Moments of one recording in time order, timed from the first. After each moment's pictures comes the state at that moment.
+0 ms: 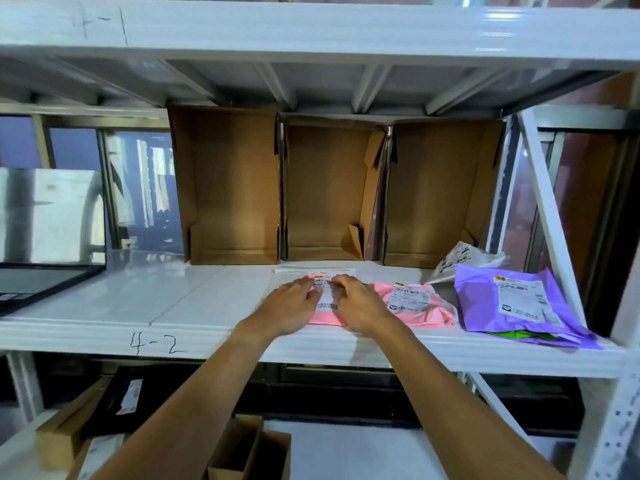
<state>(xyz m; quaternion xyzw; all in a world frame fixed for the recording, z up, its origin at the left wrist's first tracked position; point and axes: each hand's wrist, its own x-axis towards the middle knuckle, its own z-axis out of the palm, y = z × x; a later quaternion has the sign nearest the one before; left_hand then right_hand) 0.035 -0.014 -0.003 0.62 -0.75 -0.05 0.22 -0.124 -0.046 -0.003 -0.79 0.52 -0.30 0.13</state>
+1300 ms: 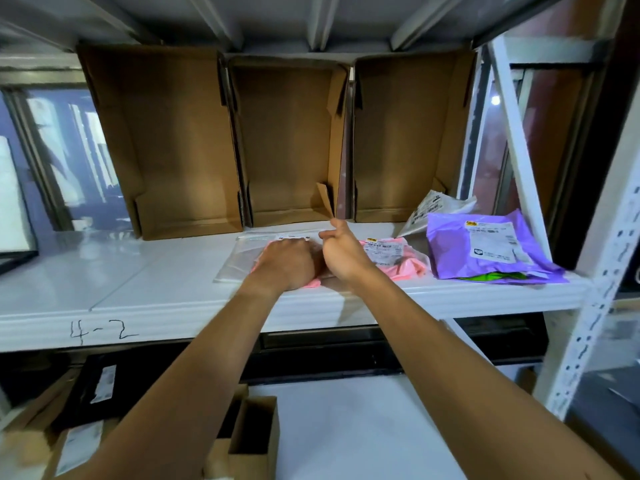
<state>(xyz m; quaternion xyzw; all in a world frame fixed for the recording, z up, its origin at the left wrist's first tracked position) -0.022 -0.044 0.005 0.60 -0.78 0.12 0.12 -0.138 -0.046 0.007 -0.63 0.52 -0.44 0.37</state>
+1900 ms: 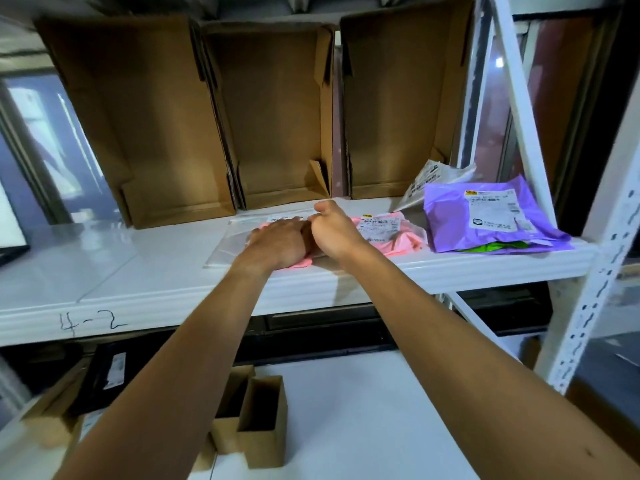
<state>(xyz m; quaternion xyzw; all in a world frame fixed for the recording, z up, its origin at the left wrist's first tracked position) -0.022 -0.052 0.007 0.66 -0.75 0.04 0.11 -0.139 -0.043 0.008 -0.64 0.53 -0.42 0.36</state>
